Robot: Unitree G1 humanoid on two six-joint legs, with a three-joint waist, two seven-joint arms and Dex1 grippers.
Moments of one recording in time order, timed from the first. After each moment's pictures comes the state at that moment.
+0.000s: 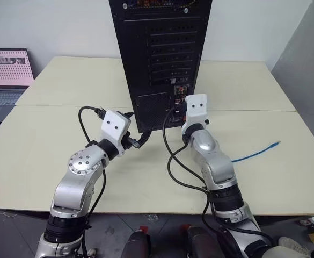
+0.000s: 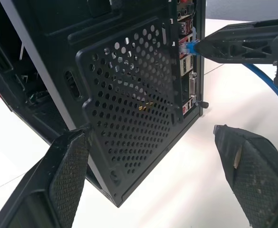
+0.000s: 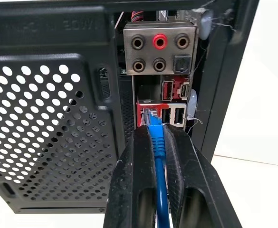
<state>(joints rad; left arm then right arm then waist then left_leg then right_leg) -0.29 0.44 0.02 -0.39 -0.22 0.49 -0.45 -0.61 0.13 0.15 -0.02 -0.02 0.50 -0.10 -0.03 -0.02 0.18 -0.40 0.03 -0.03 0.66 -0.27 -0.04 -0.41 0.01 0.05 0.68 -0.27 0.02</state>
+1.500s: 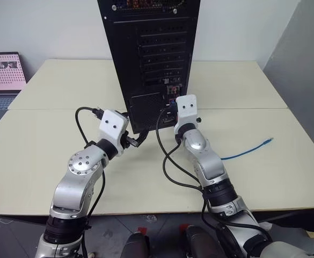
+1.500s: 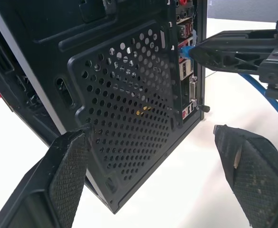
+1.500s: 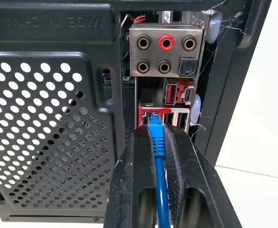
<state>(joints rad) -0.28 0.44 0.03 -0.40 -0.22 0.52 -0.40 -0.67 0.13 0.19 0.17 -0.01 0.34 -0.10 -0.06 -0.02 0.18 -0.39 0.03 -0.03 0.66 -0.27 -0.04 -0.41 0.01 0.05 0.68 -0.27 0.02</state>
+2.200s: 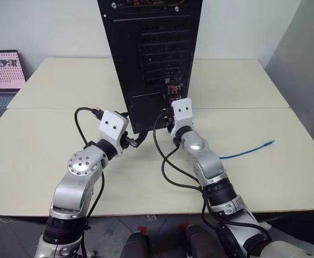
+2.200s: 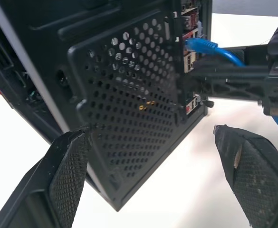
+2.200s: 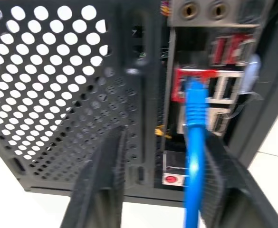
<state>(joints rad) -0.28 0.45 0.03 -0.39 -0.19 0.49 -0.41 -0.66 0.13 0.19 0.17 0.01 0.40 0.00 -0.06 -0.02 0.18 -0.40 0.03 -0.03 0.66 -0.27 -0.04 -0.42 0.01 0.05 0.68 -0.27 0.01</state>
